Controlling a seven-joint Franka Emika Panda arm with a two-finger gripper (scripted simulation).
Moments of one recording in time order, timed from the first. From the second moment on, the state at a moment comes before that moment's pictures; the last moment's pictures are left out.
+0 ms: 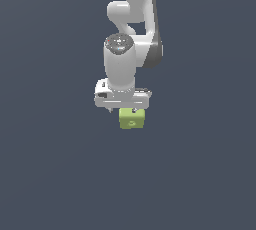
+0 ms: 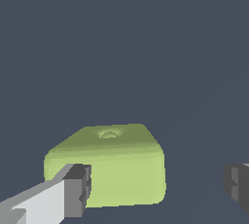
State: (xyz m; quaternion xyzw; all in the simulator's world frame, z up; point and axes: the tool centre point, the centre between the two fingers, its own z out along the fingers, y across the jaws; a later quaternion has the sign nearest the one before) arm -0.003 -0.022 0.166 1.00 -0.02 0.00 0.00
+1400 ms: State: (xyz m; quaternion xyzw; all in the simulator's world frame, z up) arm -0.006 -0.033 0.166 1.00 -0.08 -0.01 0.00
